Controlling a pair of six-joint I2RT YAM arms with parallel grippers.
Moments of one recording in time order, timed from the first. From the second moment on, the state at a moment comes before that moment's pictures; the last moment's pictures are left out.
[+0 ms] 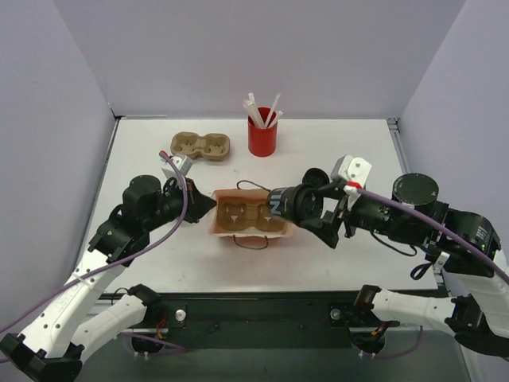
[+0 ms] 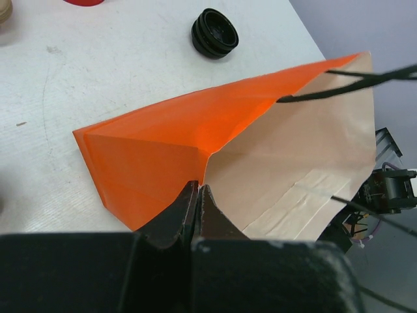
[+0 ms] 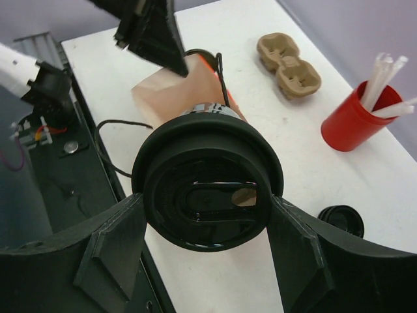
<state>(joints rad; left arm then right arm) -0.54 0.82 0.94 -0.46 0.24 -0.41 0.96 0.94 1.62 -0.98 -0.02 -0.14</state>
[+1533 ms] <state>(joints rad) -0.54 0.69 0.86 -0.41 0.27 -0.27 1.17 1.26 1.18 -0.69 0.28 -0.61</state>
